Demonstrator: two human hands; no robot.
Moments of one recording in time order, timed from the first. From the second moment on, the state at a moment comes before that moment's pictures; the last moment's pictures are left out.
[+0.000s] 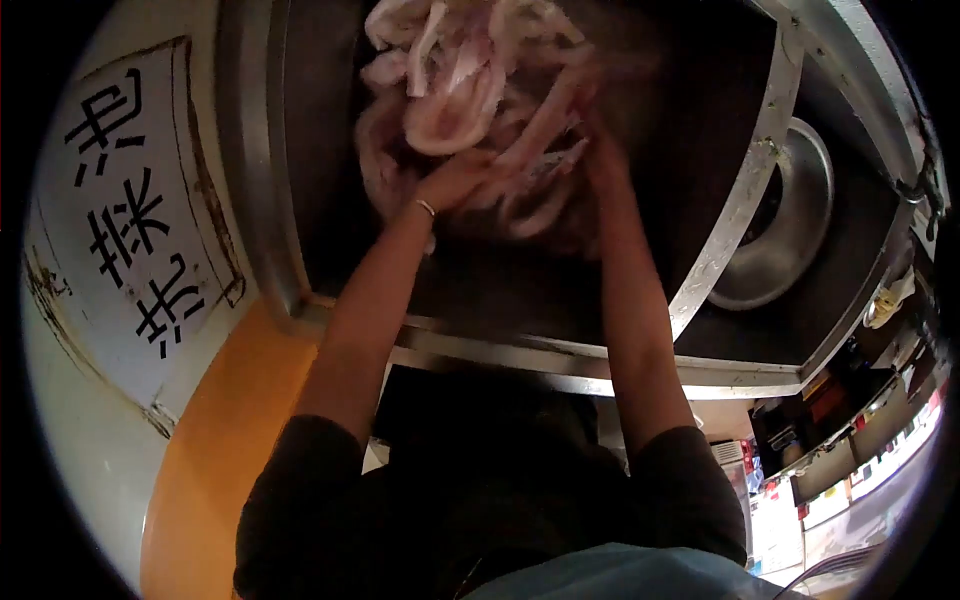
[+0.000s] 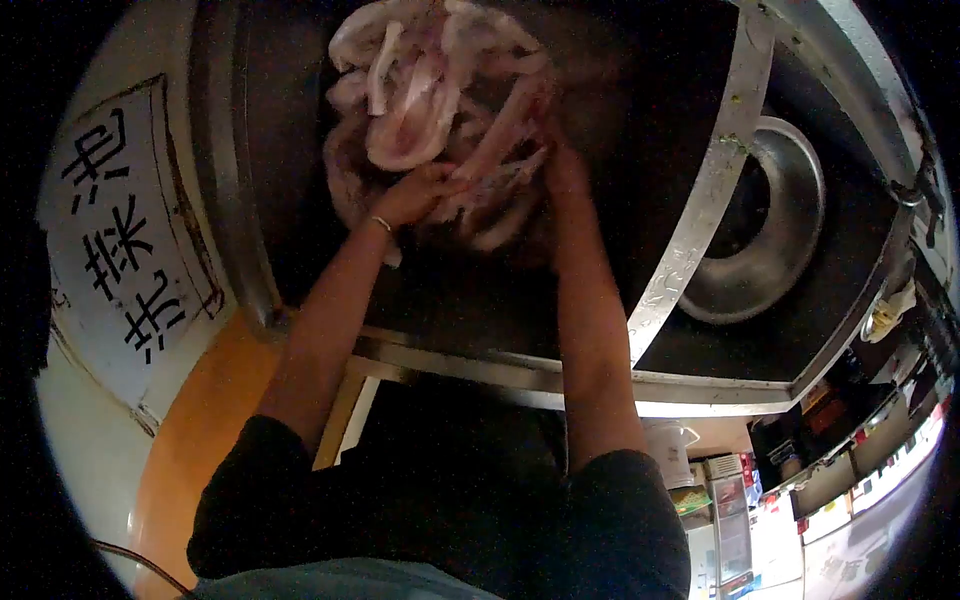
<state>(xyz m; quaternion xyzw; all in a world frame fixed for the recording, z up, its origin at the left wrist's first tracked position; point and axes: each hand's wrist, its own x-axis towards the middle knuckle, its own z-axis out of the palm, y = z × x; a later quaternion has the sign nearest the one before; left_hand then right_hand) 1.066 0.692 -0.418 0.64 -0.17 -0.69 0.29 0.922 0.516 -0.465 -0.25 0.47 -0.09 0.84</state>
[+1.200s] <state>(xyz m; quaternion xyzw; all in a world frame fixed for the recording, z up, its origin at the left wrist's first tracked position) 1.047 0.682 -0.419 0.46 0.01 -0.70 0.54 0.914 0.520 -0.364 -0.57 0.51 -0.12 0.64</state>
